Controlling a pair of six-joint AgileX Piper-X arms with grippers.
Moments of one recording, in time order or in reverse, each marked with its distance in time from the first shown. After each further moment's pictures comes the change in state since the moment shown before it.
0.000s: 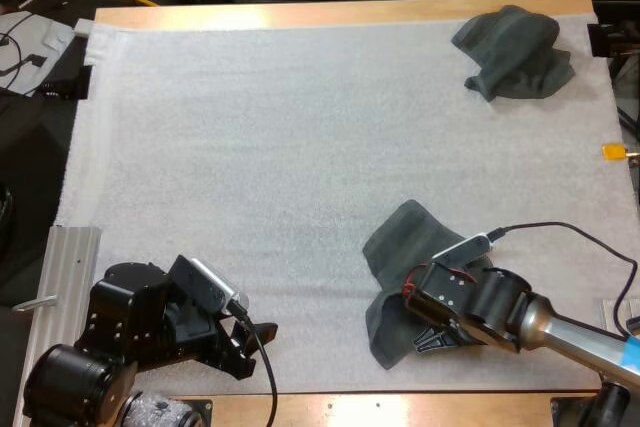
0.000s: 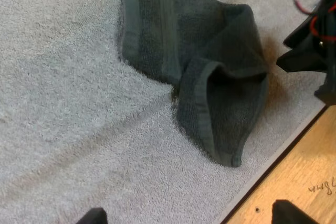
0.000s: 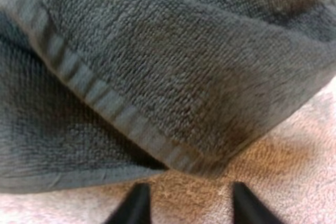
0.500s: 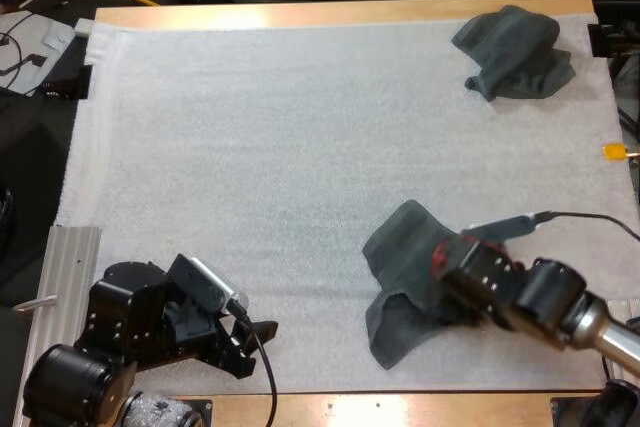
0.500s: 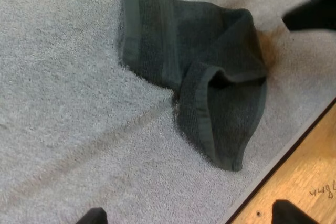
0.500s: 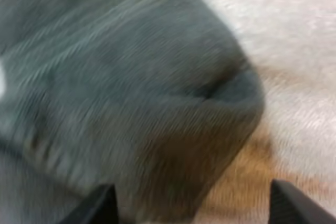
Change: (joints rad) left arm 0.000 0.000 0.000 -0.012 0.000 0.002; right arm -0.107 -0.162 -0.028 -0.013 0.063 0.070
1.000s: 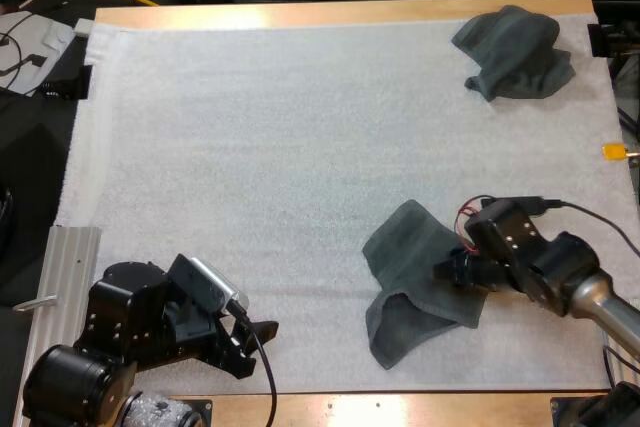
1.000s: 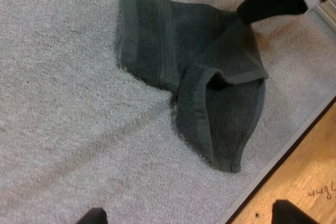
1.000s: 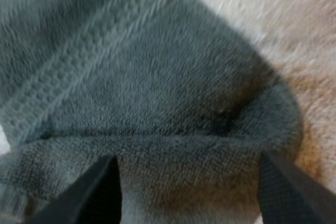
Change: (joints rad) left arm 0.000 0.000 0.000 -0.002 0.006 0.002; right arm -0.279 0.064 0.109 -0.286 -0.261 -0.089
